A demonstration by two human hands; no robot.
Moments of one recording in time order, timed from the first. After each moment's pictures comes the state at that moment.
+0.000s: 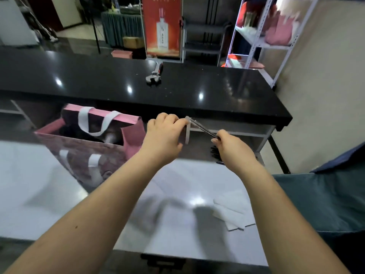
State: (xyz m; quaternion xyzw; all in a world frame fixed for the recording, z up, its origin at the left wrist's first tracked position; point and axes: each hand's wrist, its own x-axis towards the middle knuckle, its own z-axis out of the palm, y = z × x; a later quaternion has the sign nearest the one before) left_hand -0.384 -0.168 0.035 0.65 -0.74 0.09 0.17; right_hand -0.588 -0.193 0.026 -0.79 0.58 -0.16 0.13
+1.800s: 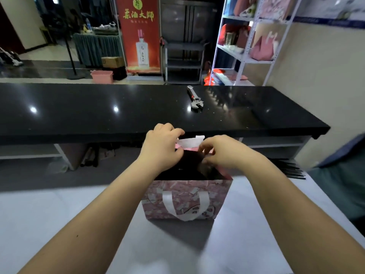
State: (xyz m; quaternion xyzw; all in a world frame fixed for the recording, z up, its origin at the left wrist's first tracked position) left_hand -0.101 -0.182 0.074 0.58 -0.79 0.03 0.20; right_hand -0.299 -0.180 0.100 -0.81 0.57 -0.05 0.16
